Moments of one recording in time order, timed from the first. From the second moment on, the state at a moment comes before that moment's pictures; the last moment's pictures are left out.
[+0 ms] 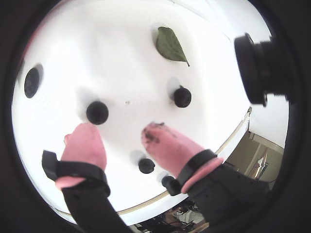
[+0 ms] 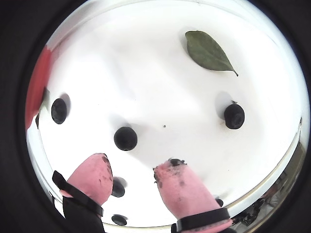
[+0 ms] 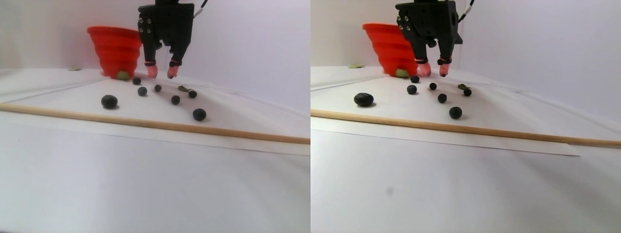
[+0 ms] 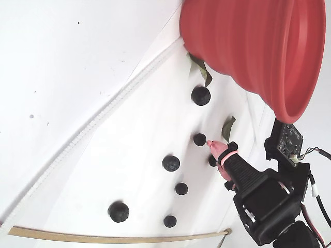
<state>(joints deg) 8.9 114.5 132.7 10.5 -83.5</state>
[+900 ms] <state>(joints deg) 7.6 106.7 130.7 4.6 -78.6</state>
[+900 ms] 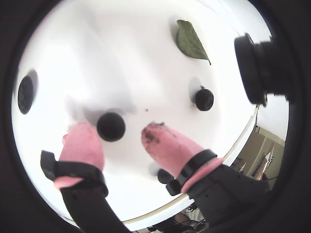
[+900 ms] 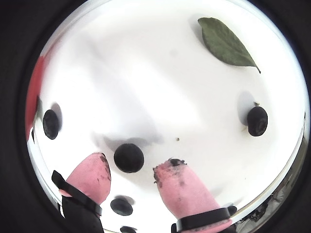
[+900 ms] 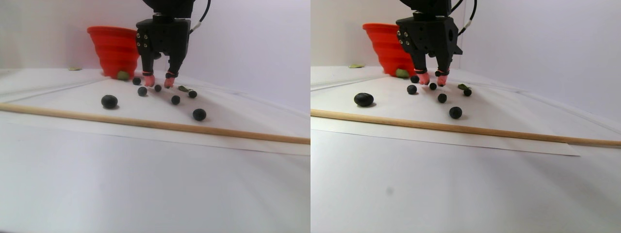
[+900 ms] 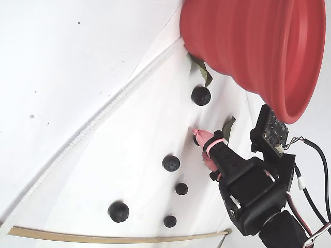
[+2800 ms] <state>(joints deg) 7.3 102.4 129.6 1.4 -79.0</state>
